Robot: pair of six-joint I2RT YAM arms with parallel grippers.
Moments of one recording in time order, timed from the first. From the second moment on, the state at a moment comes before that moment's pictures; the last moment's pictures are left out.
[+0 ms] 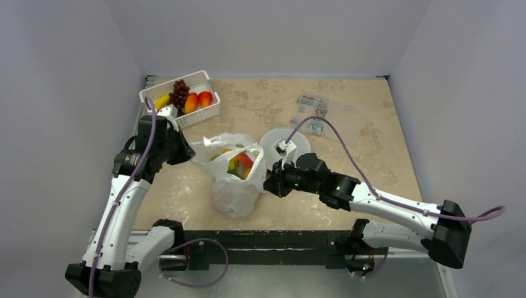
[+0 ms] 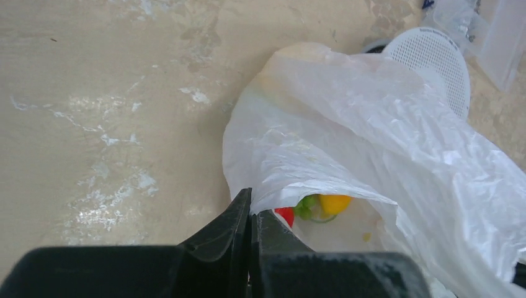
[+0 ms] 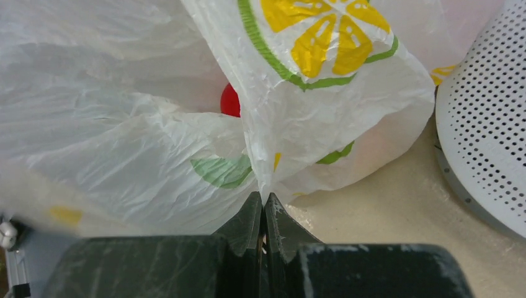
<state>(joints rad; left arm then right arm) -0.16 0.93 1.09 -0.92 0.07 -0.44 1.00 1.04 0.70 -0.06 -0.10 0.52</state>
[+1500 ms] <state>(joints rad) -0.15 0.83 0.98 -0.97 0.30 -1.03 0.80 1.08 1.02 -0.02 -0.46 0.43</state>
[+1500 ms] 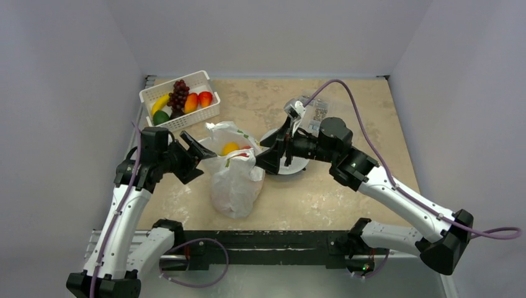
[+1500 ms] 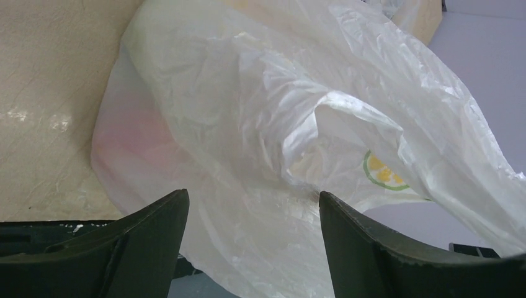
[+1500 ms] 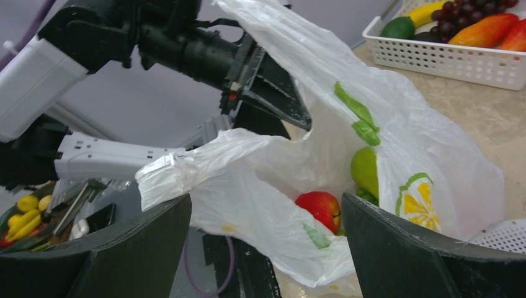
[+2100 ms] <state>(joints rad) -0.15 0.57 0.95 -0.96 0.23 -0.97 0.80 1.10 1.02 0.08 -0.68 0.42</state>
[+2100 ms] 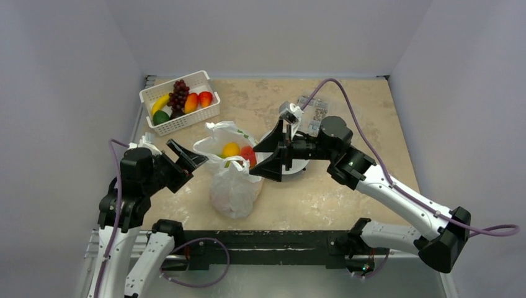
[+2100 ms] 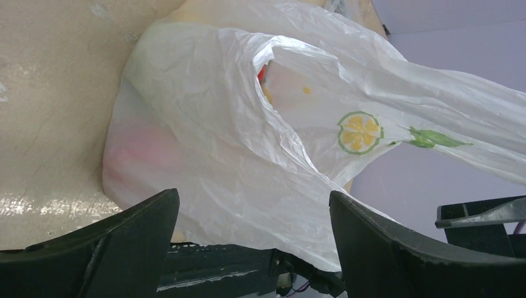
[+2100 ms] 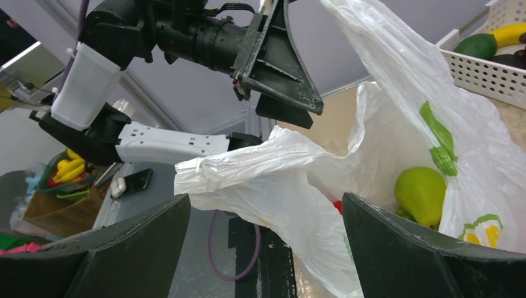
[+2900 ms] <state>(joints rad) -0.15 0.87 0.91 -0.77 0.25 -1.04 0.94 1.09 1.05 0.04 -0.43 0.35</state>
